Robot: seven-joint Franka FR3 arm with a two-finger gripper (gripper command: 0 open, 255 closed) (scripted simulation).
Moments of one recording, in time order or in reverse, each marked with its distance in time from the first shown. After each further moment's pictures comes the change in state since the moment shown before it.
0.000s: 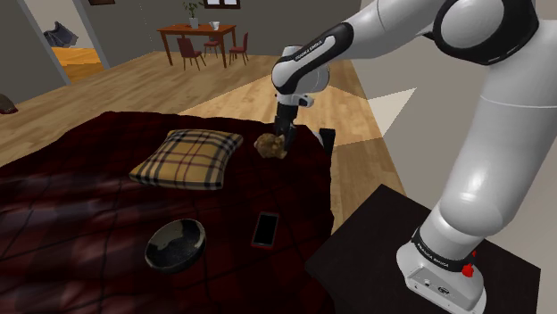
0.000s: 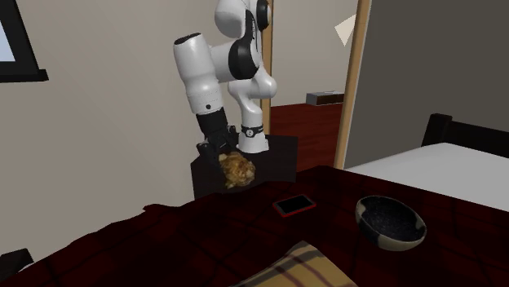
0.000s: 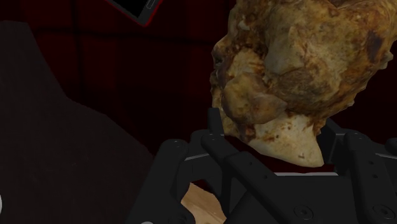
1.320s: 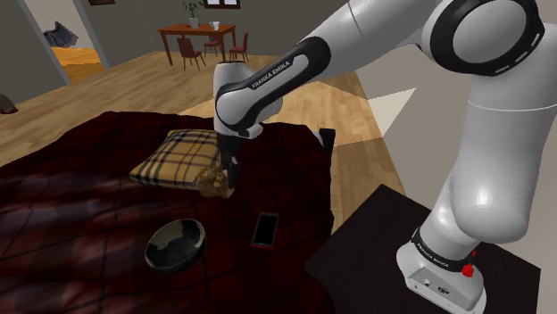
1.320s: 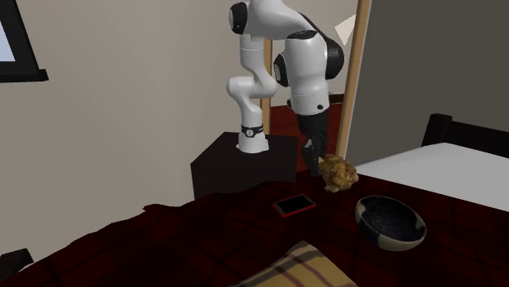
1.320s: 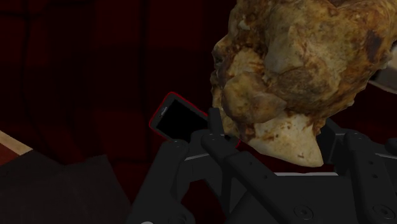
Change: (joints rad) arm 0.289 0.081 0.173 0.095 -0.049 0.083 0.477
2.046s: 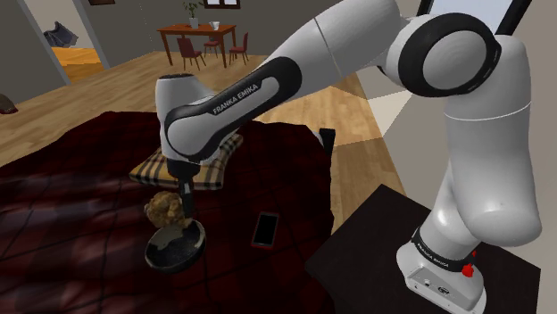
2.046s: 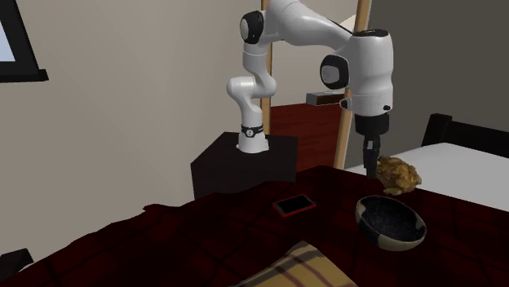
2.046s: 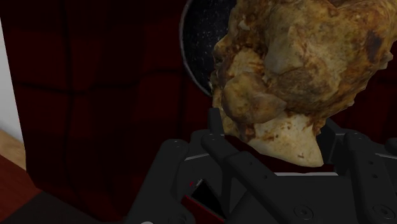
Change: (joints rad) arm 0.188 0.187 0.038 0.264 -0.096 -0.036 0.267
